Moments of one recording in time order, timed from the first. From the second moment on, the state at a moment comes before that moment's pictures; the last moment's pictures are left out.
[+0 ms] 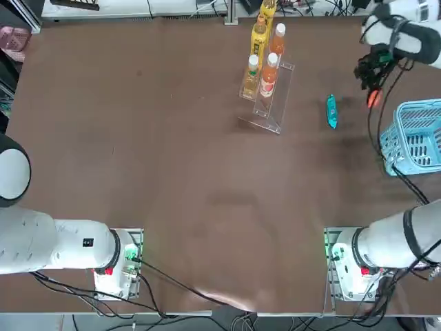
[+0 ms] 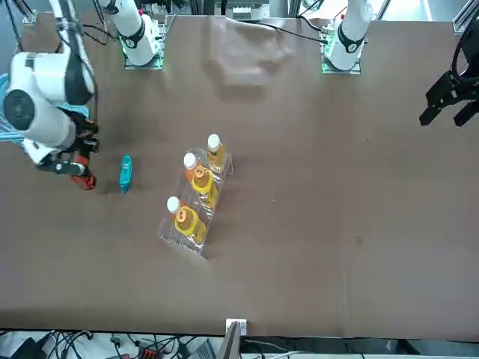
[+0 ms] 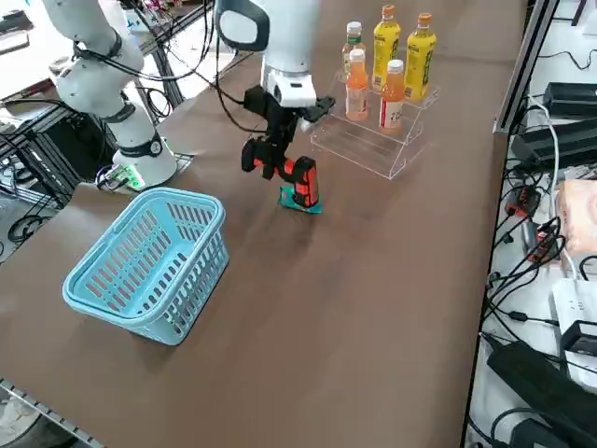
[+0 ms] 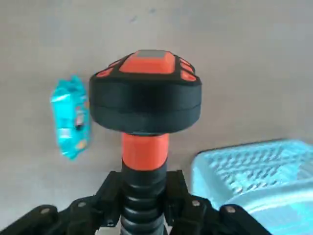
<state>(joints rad) -0.02 0.14 -0.08 -2.00 -0.22 1.95 -0.02</state>
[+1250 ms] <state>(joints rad) -0.39 0.56 -0.08 -1.63 -0.22 2.13 -0.54</state>
